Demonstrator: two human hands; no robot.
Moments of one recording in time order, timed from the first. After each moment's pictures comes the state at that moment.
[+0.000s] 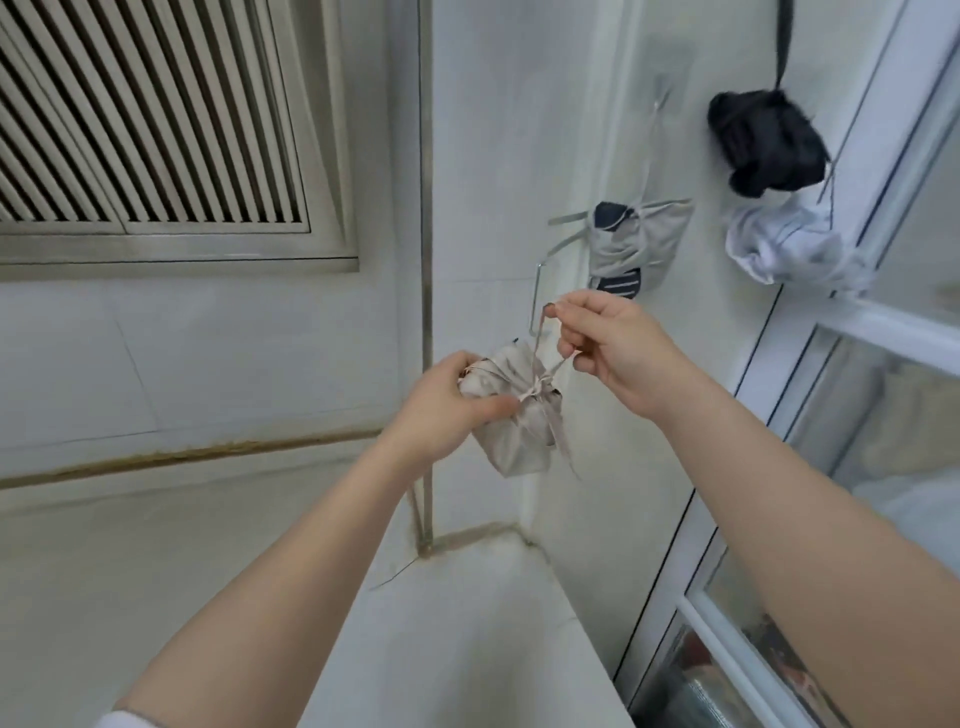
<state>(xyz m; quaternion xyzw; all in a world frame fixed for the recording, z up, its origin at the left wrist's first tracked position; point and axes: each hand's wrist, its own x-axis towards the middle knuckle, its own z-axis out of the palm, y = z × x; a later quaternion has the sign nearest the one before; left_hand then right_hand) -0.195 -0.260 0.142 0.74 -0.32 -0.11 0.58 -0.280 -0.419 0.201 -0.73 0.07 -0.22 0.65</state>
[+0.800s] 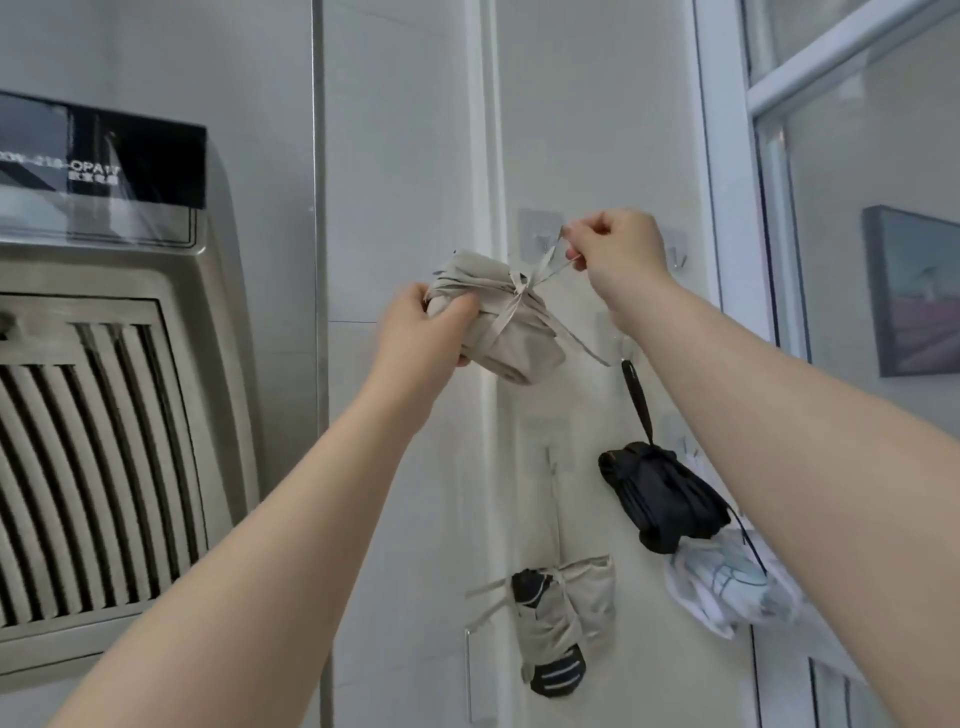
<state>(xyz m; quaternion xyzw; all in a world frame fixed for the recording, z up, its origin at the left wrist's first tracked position) -0.176 -0.366 0.466 0.57 -0.40 0.16 0.70 -0.252 -0.517 0.527 -0.69 0.03 -0.61 0.39</state>
